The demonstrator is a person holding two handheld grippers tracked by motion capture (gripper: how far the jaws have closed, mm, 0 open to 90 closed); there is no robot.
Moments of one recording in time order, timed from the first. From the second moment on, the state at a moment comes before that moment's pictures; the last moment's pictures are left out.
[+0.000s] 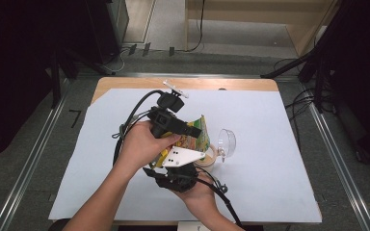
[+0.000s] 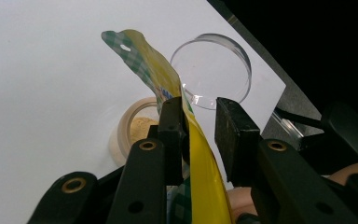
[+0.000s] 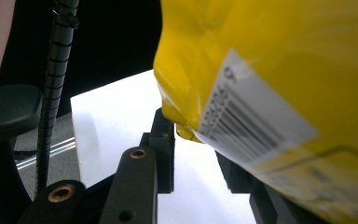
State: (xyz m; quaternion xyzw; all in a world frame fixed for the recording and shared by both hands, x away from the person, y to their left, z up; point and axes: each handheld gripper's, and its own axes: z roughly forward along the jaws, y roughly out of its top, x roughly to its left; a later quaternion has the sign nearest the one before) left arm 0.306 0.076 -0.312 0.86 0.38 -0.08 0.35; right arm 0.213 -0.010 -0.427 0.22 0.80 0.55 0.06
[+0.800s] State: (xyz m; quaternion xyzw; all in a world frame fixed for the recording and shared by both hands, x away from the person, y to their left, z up) left arm 0.307 0.078 -0.310 0.85 0.38 -0.08 0.35; right arm 0.212 -0.010 -0.420 0.22 0.80 0.56 0.03
